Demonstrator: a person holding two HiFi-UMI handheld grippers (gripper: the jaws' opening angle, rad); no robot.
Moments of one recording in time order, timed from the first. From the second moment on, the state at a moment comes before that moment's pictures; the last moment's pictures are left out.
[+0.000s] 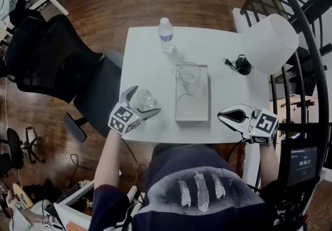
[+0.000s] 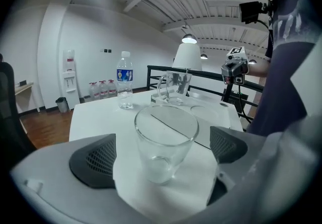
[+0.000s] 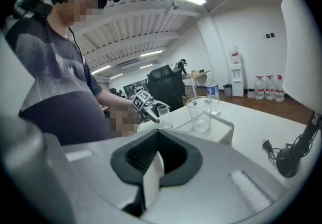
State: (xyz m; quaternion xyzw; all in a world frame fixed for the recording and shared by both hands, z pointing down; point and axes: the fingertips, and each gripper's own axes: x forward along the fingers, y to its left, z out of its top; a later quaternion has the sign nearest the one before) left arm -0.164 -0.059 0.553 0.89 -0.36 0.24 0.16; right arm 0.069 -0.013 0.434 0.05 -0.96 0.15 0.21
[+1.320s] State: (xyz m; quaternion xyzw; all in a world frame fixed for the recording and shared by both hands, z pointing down) left arm -0.155 -0.059 0.564 0.89 -0.32 0.28 0.16; right arm 0.072 -0.015 0.436 0.07 -0.96 0.18 0.20
